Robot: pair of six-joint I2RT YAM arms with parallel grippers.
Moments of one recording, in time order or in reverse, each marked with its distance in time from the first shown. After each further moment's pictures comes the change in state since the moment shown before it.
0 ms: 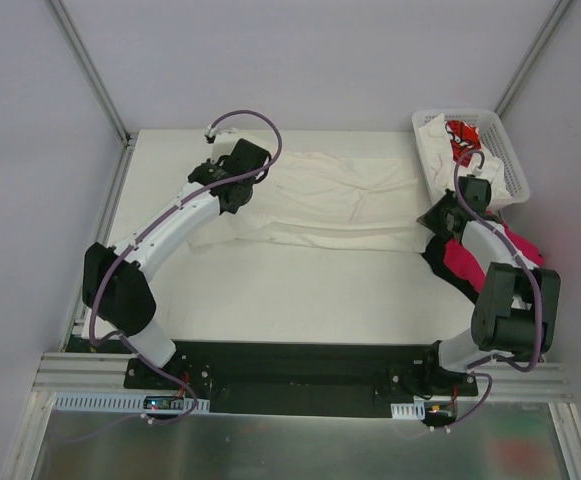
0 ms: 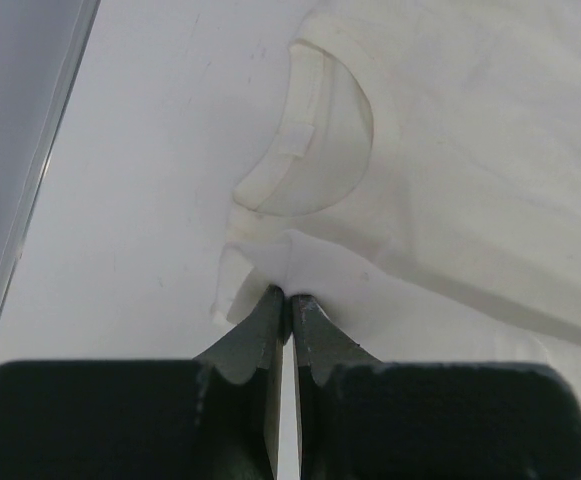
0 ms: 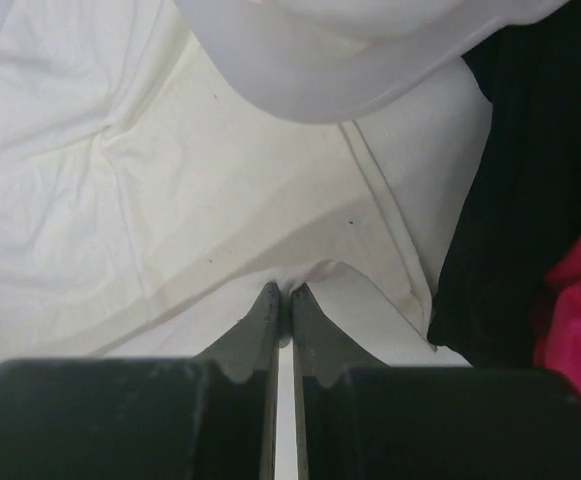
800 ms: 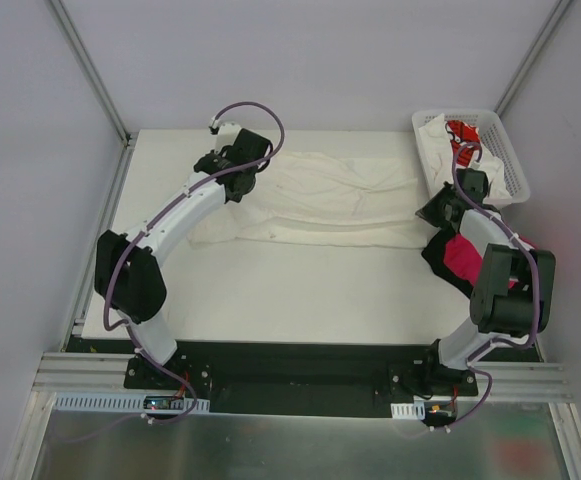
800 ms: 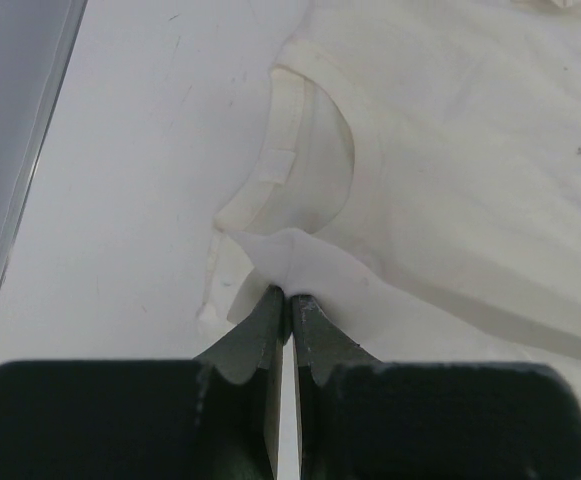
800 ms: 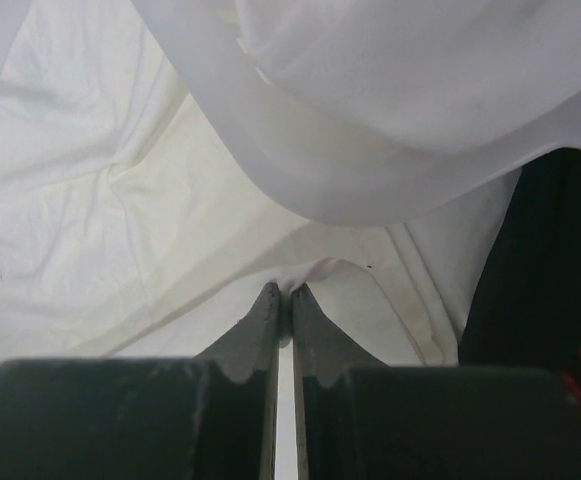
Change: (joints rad) left arm 0.037 0.100 0.074 0.038 0.031 0.047; right arm 0.000 0.128 0.098 0.020 -0.005 0.016
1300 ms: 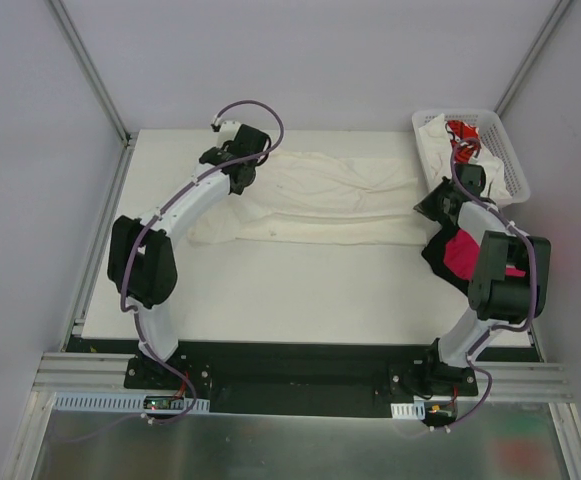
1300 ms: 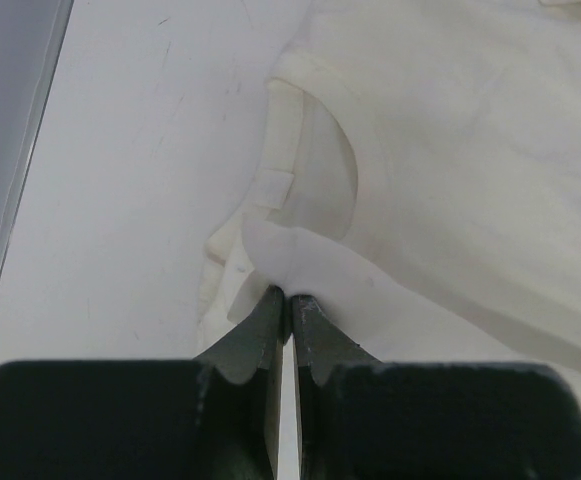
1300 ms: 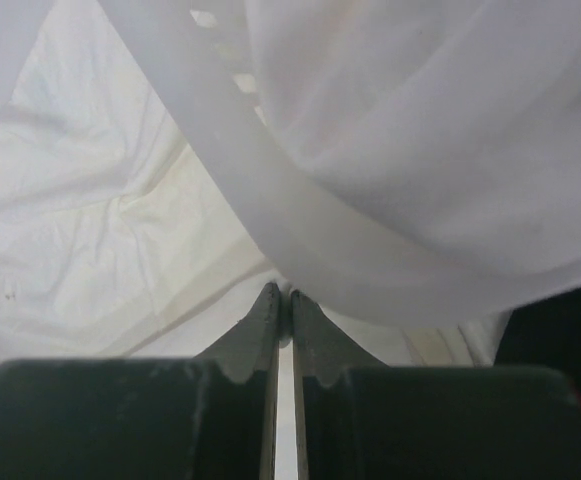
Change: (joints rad) left arm 0.055 0.110 0.064 0.037 0.026 0.038; right arm 0.000 0.080 0.061 0.016 -0.013 0.020
